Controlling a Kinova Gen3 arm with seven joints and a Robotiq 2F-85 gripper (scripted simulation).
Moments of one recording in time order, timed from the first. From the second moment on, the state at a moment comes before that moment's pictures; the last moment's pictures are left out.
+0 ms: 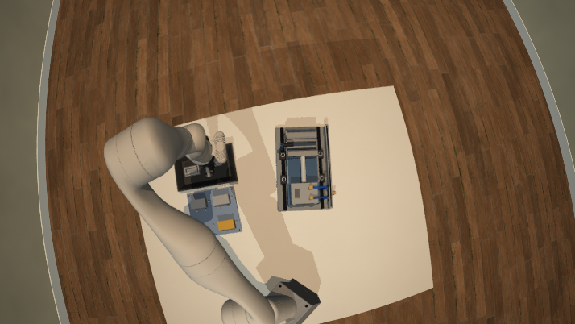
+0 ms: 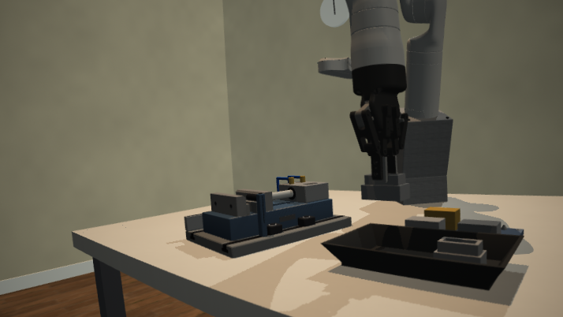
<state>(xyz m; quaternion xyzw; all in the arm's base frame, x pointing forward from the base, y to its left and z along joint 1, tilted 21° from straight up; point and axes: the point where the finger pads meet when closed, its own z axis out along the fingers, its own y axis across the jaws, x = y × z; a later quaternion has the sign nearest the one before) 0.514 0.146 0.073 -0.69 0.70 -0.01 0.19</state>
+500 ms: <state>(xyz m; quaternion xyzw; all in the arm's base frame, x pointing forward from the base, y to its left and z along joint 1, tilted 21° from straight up) 0.523 0.153 0.048 -0.69 0.70 -0.01 0.19</state>
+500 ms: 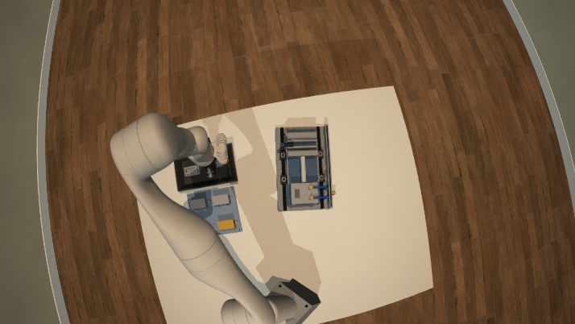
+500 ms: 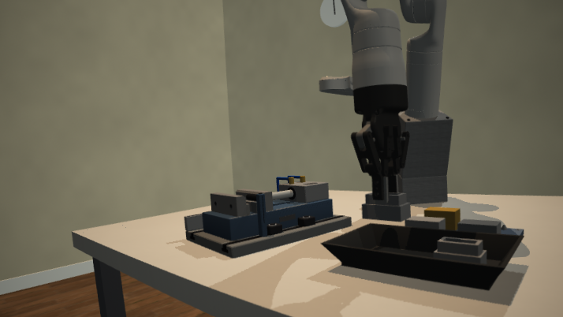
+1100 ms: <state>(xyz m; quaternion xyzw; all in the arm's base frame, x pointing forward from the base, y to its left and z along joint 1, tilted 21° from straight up) 0.530 0.160 0.021 -0.69 0.70 -0.01 0.19</state>
